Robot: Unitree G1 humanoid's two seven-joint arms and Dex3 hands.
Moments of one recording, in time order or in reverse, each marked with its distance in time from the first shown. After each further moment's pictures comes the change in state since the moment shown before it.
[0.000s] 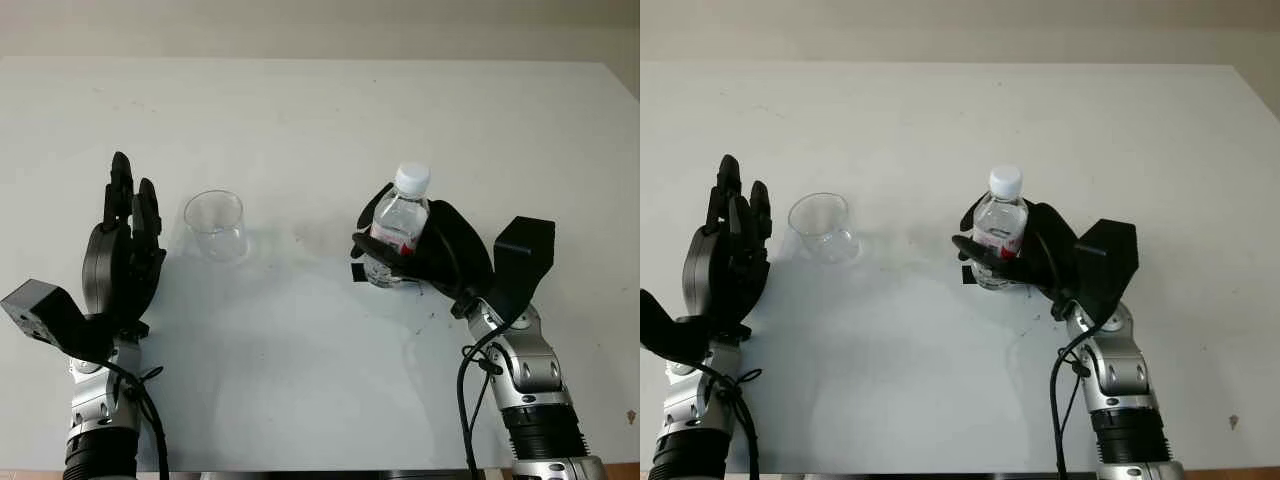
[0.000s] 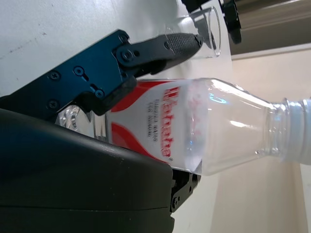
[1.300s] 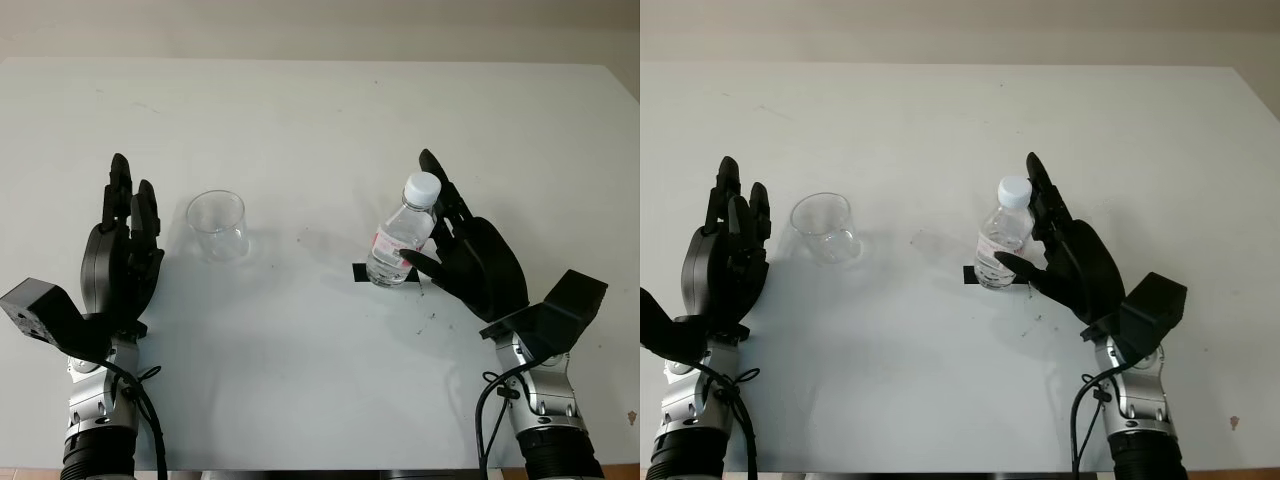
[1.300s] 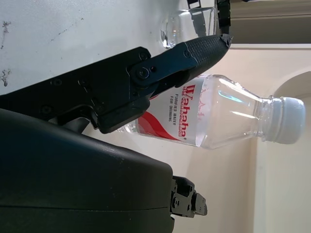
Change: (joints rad) left arm -0.007 0.008 0.003 0.013 -0.013 0.010 -0.002; right arm 0.072 -0.021 -0.087 0.171 0.050 -0.430 0.093
